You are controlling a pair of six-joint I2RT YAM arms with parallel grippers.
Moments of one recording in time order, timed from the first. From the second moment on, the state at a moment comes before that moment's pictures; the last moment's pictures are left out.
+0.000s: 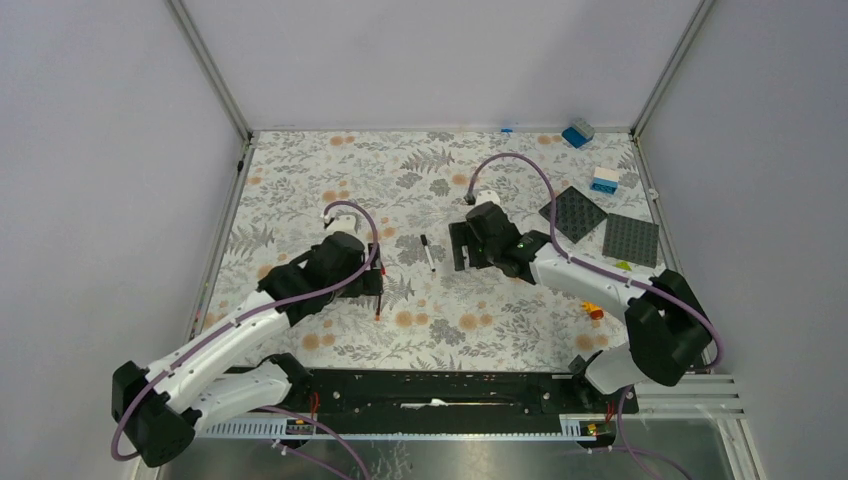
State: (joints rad) left arm -0.72 0.93 0.80 -0.72 -0.32 -0.60; right arm 0.73 1.50 0.98 -0.33 0.21 0.41
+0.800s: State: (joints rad) left arm -0.72 1.30 0.71 -0.53 -0.21 -0.66; right arm 0.73 1.40 0.79 -0.16 0.25 0.37
